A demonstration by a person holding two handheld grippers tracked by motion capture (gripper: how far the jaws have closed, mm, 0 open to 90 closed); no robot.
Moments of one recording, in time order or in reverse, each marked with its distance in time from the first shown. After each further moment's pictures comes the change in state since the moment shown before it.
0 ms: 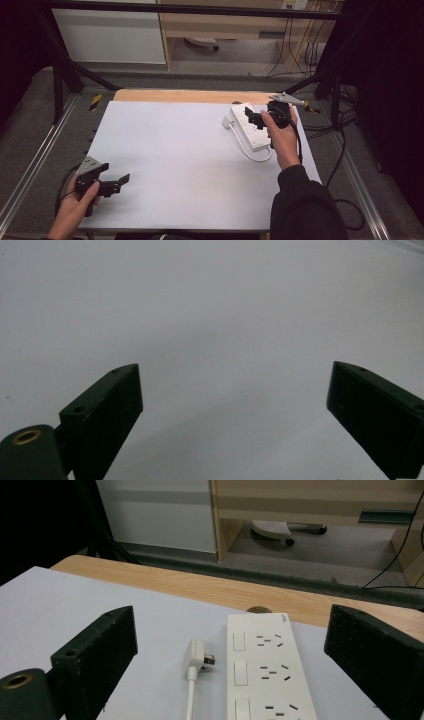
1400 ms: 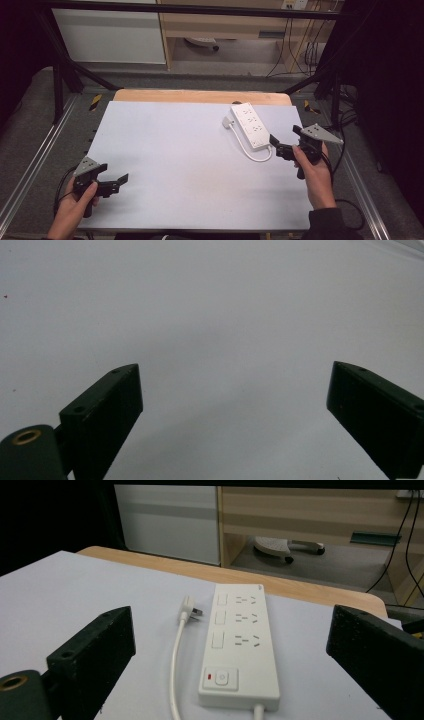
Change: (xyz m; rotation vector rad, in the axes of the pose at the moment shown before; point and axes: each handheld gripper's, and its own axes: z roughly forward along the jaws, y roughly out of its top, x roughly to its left) left arm 0.001 -0.001 -0.002 -0.013 0.003 -0.022; right arm -0.029 -0.063 -0.096 -0.091 0.032 -0.061
